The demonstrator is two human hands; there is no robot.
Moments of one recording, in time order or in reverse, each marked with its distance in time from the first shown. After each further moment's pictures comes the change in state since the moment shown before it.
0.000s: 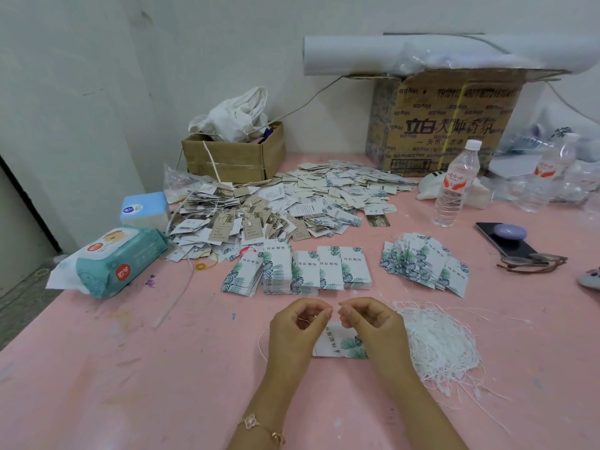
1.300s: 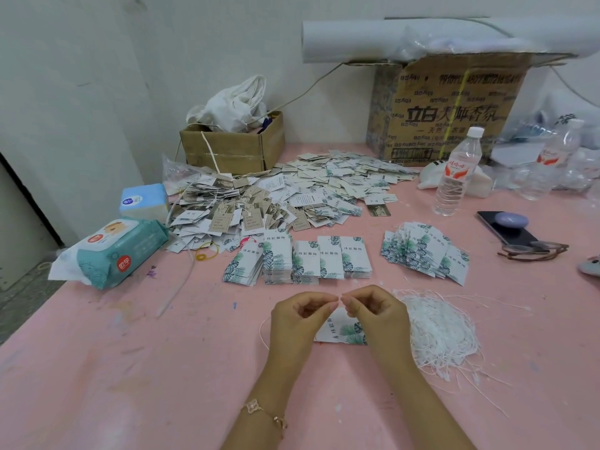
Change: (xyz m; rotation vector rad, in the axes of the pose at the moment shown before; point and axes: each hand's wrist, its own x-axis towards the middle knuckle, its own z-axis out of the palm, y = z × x) left_hand -0.003 0.009 0.002 -0.028 -0.016 -0.058; right_hand 0.000 0.004 0.001 -0.102 0.096 -0.064
